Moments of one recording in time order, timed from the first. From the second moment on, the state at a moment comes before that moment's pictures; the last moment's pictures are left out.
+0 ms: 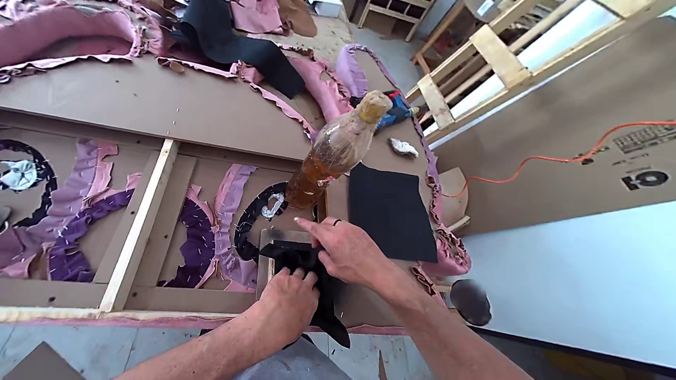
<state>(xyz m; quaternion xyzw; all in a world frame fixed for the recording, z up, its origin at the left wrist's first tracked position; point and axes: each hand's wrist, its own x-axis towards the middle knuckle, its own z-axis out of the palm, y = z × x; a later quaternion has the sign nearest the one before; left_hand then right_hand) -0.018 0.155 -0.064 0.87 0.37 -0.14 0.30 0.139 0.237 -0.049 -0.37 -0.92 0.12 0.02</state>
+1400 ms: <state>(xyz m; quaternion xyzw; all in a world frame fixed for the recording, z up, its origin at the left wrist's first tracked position) -0.001 0.145 -0.081 0.81 0.49 -0.08 0.30 0.123 0.205 -0.030 -0.64 -0.74 0.19 -0.04</state>
